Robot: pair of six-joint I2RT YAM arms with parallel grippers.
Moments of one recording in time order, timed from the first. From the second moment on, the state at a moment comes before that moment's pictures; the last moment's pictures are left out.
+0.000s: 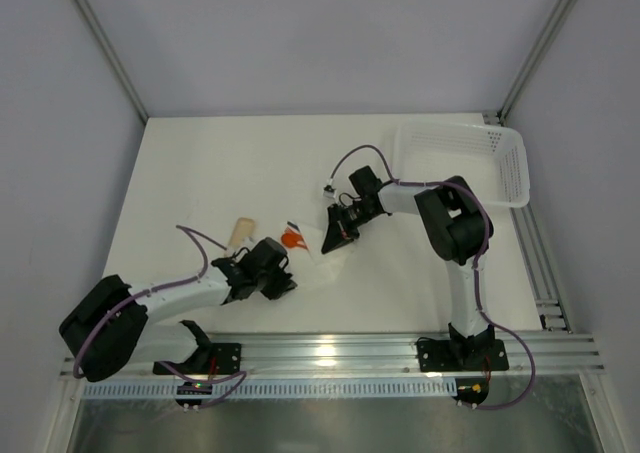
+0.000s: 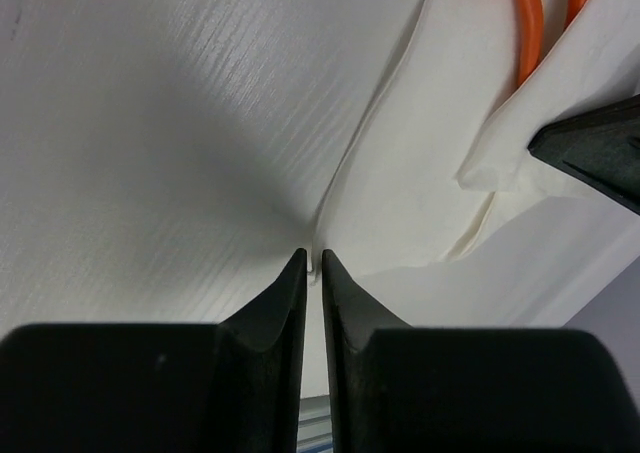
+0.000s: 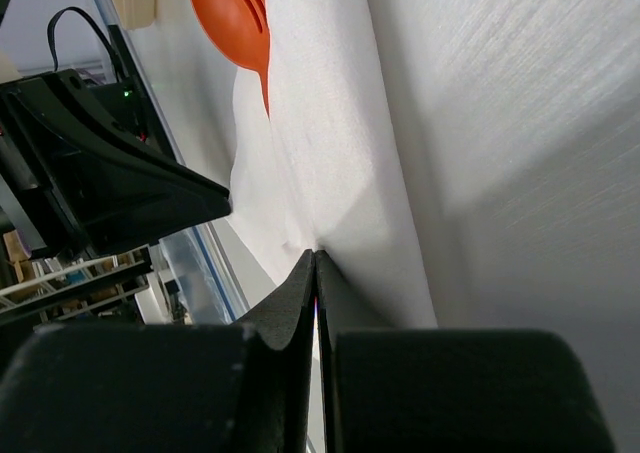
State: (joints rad) left arm -0.82 1.25 0.48 -0.25 -0.12 -1.55; right arm 0.49 2.13 1.27 -0.36 -0.96 0.21
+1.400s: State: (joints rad) left arm -0.84 1.10 0.54 -0.42 -0.19 -1.47; right arm 0.50 2.13 1.28 -0.37 -0.95 0.21
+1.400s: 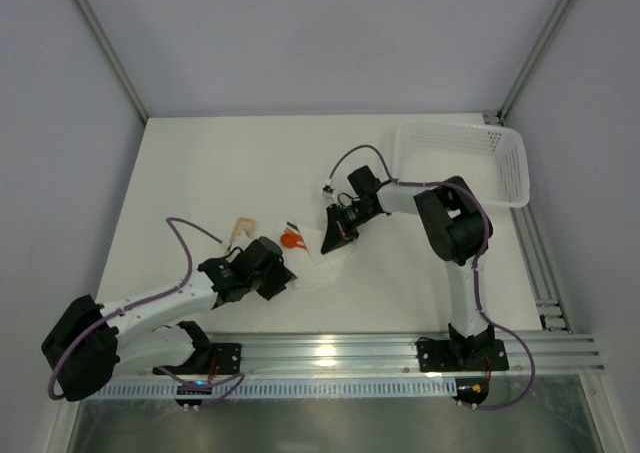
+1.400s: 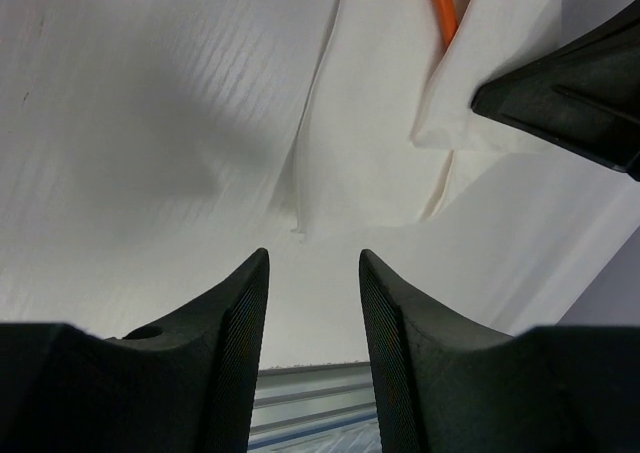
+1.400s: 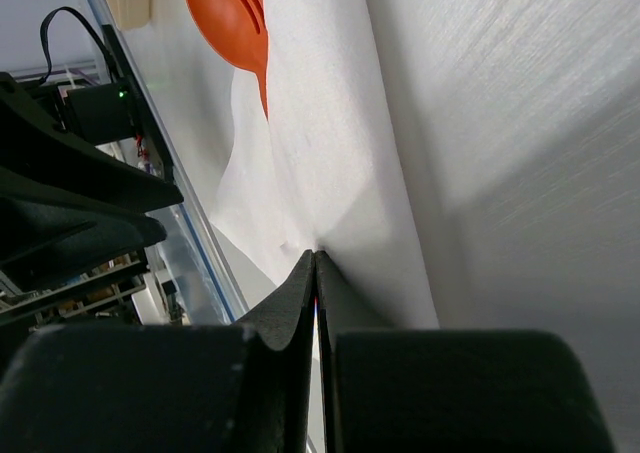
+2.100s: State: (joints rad) left arm -0.88 1.23 0.44 -0.14 -0.19 -1.50; right arm 0.50 2.13 1.29 -0.37 -0.95 0.21
